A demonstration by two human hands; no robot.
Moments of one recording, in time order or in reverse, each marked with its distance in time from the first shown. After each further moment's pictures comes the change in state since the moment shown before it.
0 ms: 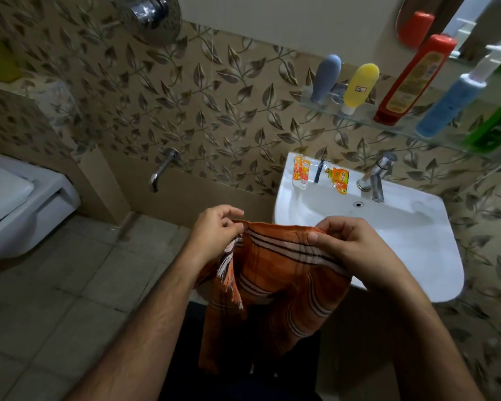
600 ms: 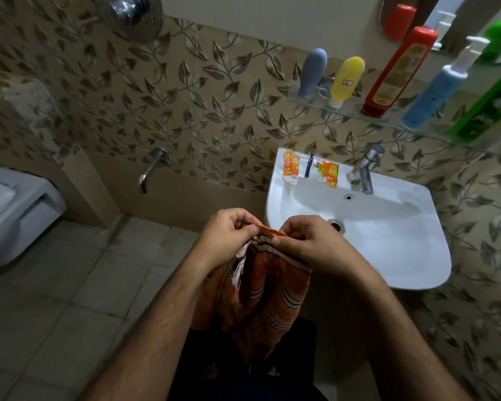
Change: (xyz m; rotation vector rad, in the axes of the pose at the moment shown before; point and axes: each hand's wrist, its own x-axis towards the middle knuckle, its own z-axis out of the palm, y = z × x) left_hand -0.012 0.019 0.019 -0.062 -0.097 0.108; right_hand 0.009 -0.021 0.035 -0.268 -0.060 0.012
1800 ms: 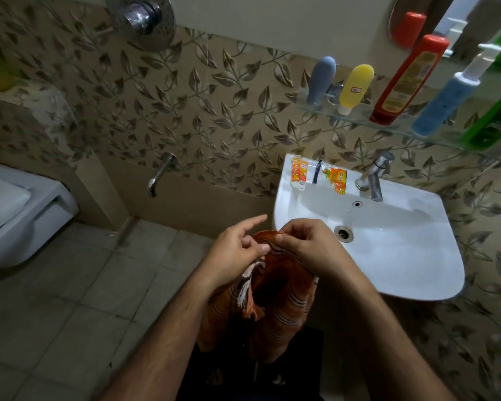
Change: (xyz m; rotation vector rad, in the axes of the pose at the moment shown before) left_hand -0.014 -0.006 0.001 -0.057 -0.104 -0.053; right_hand 0.021 0.011 0.019 0.164 0.134 0.022
